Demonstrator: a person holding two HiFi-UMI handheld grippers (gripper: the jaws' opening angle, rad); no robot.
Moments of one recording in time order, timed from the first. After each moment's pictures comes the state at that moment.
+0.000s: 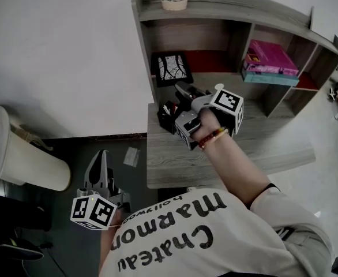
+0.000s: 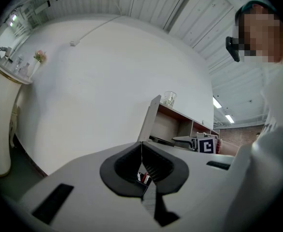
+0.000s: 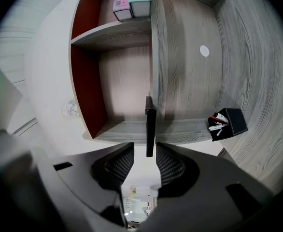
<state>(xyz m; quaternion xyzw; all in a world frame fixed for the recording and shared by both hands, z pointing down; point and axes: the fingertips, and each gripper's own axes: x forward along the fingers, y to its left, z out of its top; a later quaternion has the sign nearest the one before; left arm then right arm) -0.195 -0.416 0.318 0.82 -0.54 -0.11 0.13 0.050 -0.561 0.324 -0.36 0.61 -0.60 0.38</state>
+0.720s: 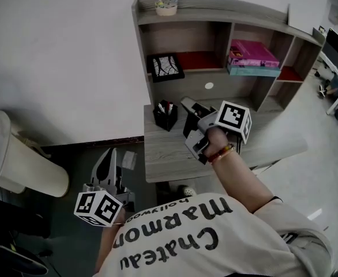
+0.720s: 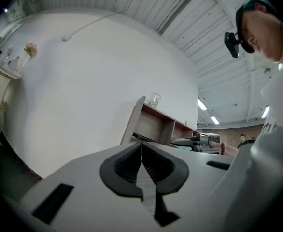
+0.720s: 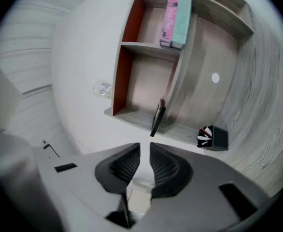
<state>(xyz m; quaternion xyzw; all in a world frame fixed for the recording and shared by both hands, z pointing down) -0.172 -0.371 0.314 0.86 -0.47 -0.11 0.12 0.061 -0.464 0.313 -0.41 0.71 -0.49 0.31</state>
